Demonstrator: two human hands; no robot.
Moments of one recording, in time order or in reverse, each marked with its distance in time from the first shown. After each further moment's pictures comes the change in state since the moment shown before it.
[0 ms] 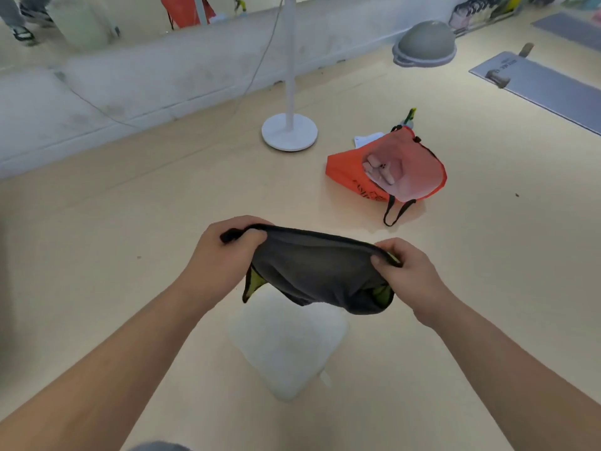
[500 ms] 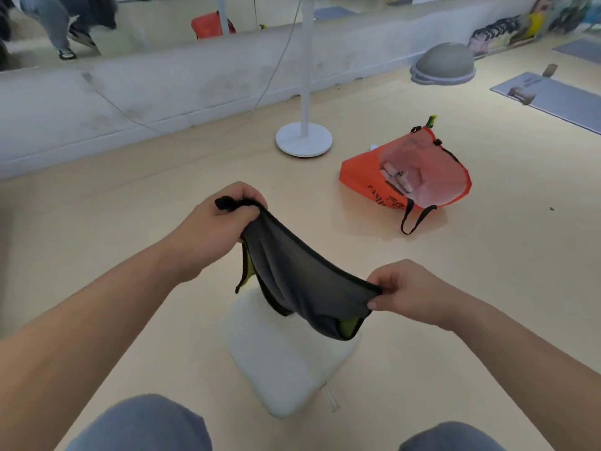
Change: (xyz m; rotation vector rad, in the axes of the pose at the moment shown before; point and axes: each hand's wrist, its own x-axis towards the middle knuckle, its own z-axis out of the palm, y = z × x) left_hand 0.027 -0.067 0.013 0.146 -0.040 0.096; right_hand 0.029 0.076 0.015 -0.331 -0.524 -0.160
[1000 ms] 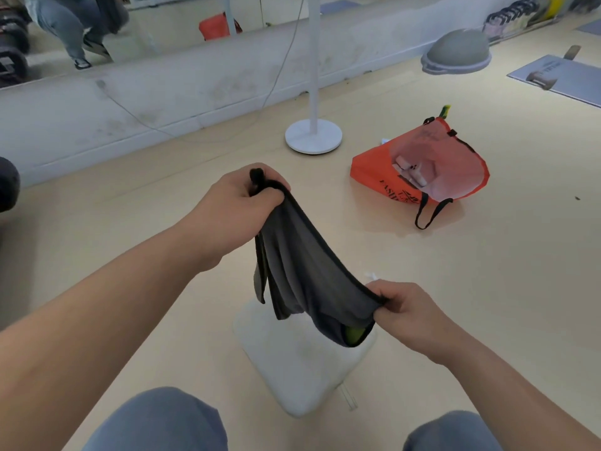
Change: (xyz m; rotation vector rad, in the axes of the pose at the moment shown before) left_hand -0.001 0.030 0.004 0.046 0.043 0.036; right_hand -0.006 0.018 0.058 0.200 0.142 -0.135
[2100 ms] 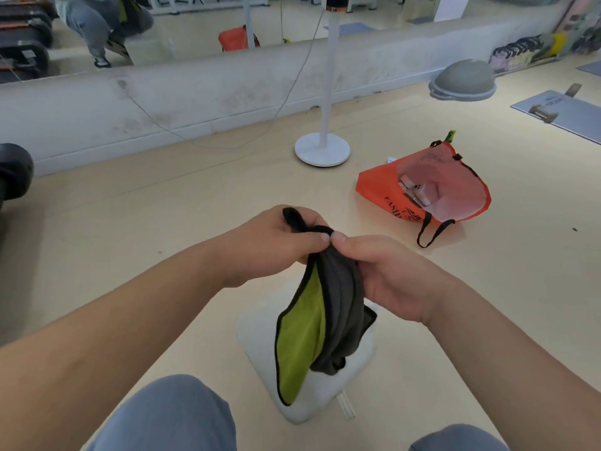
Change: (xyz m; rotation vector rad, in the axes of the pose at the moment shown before) left_hand -0.023 -0.005 0.000 -0.043 -0.417 0.072; right_hand 0.029 -0.125 0.002 0.585 -0.359 0.106
